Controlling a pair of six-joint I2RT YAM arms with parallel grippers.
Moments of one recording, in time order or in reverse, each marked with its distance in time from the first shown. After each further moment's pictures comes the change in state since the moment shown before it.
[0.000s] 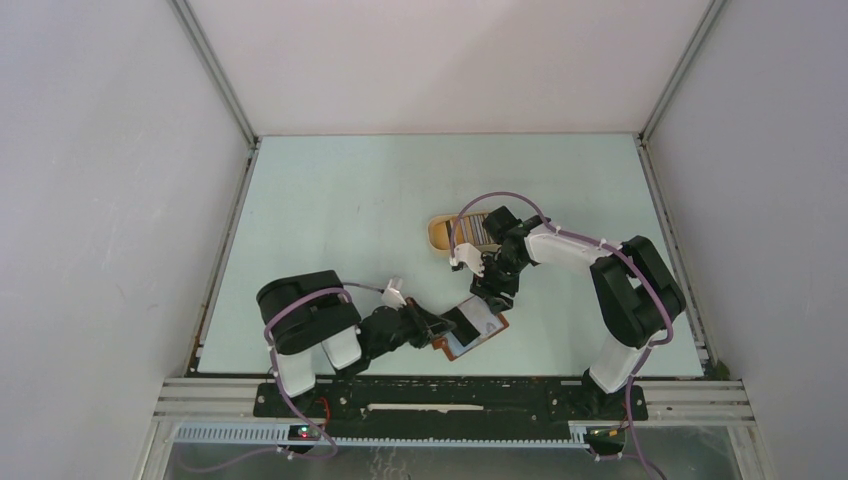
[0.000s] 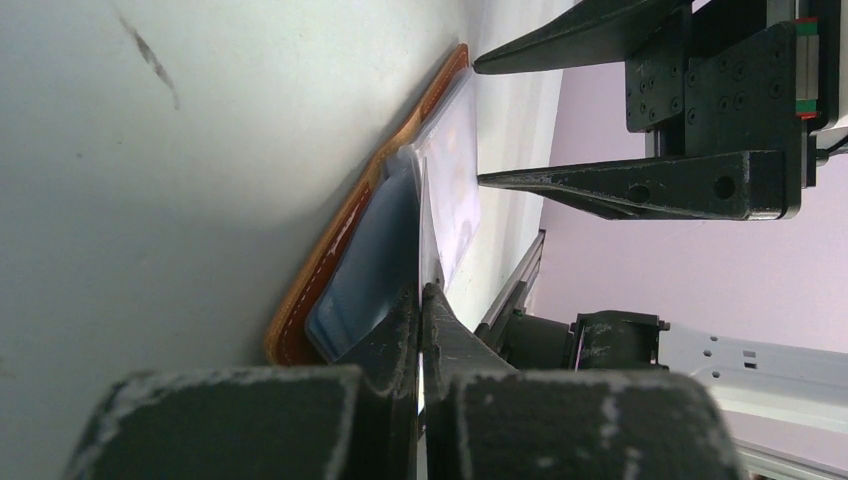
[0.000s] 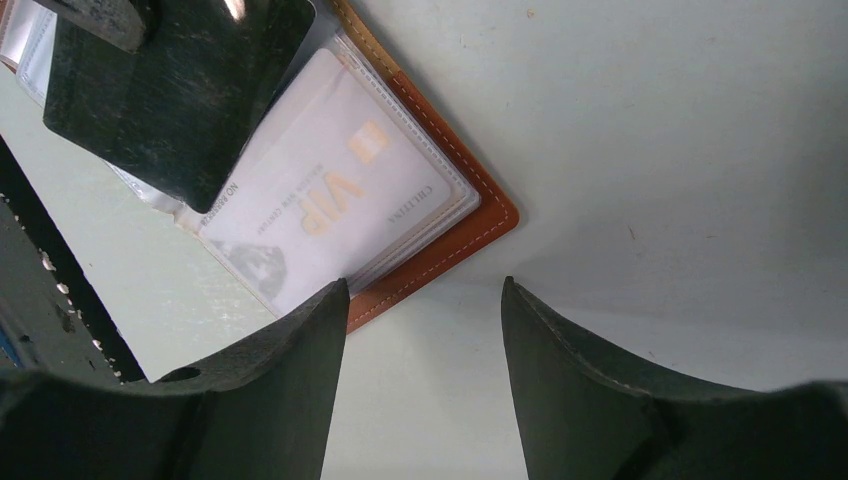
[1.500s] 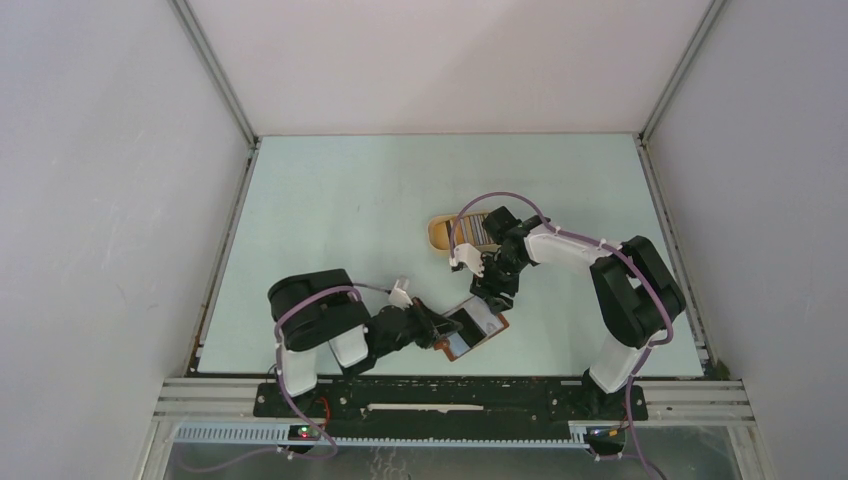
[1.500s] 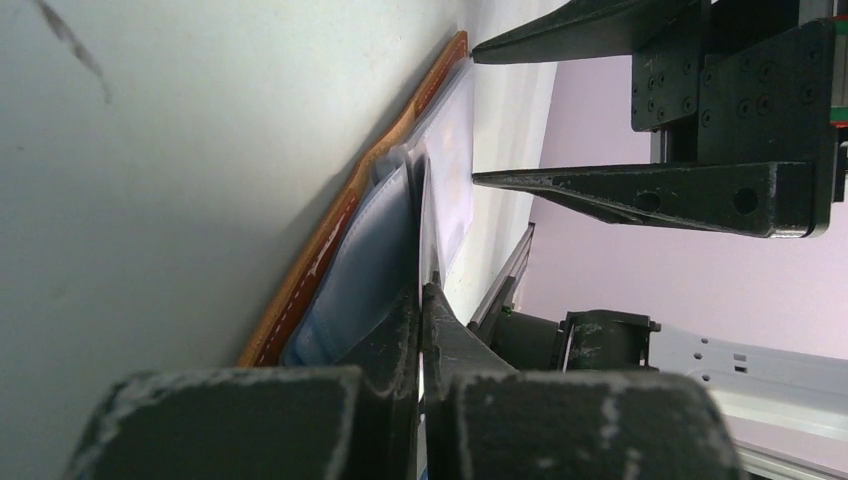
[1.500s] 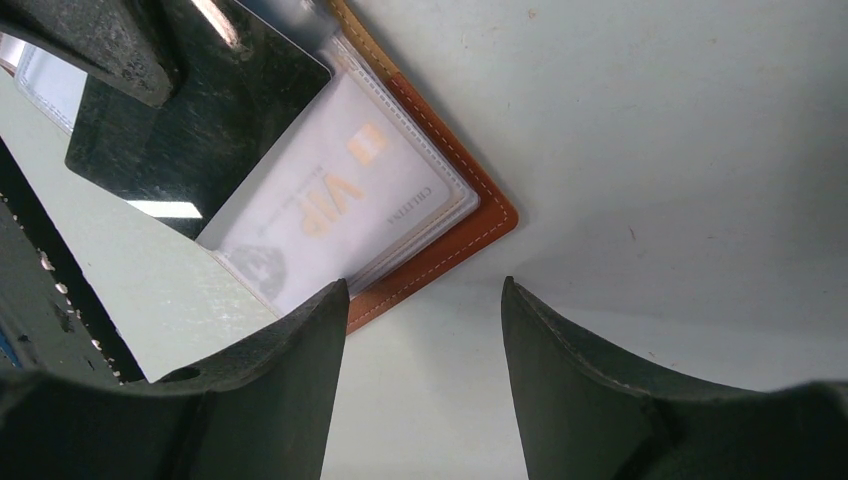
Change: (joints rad) left arm -0.018 0.054 0.047 0.011 0.016 -0.035; right arm 0.002 0.000 0.000 0.000 0.003 0.000
